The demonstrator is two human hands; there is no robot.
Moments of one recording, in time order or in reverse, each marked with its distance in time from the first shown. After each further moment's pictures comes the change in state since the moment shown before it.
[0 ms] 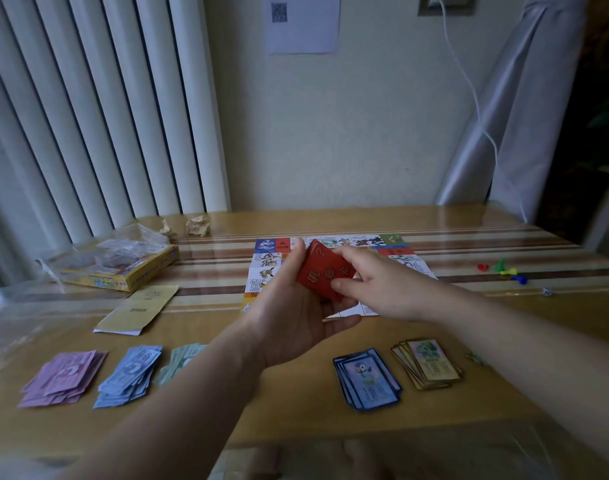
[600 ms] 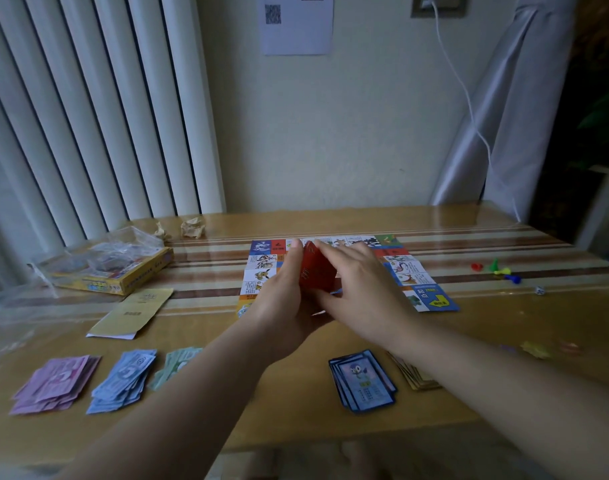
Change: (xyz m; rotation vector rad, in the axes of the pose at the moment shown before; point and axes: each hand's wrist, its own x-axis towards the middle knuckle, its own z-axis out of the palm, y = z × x) left_hand 0.009 0.000 0.006 0.095 0.184 0.141; right_hand 0.000 0.003 0.030 -0.321 0.450 -0.206
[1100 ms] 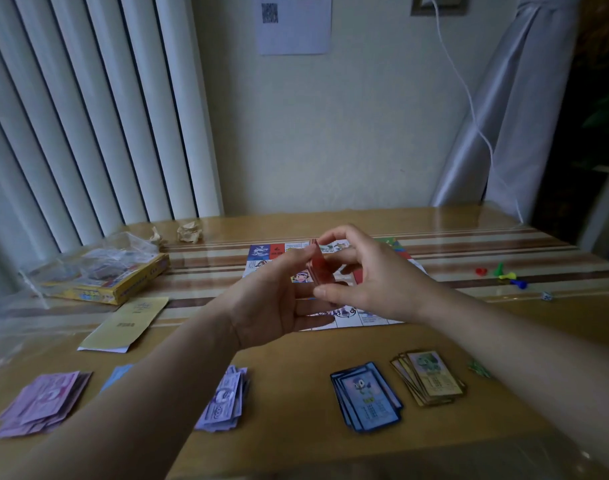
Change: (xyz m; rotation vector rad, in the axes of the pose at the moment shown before) left_hand 0.011 0.032 -0.025 0.132 -0.272 -0.191; right_hand 0.021 0.015 -0.030 0.440 -0.259 0.107
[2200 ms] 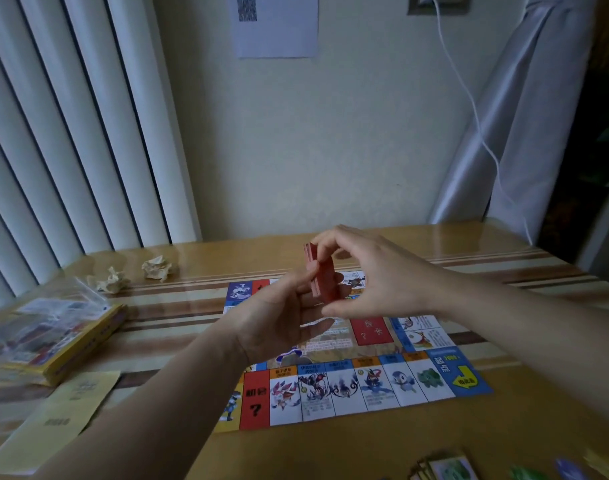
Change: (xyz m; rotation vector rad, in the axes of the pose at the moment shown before) left_hand 0.101 0.042 -0.036 0.000 -0.047 -0.027; right_hand 0.099 0.041 -0.061 -0.316 -0.121 -0.094
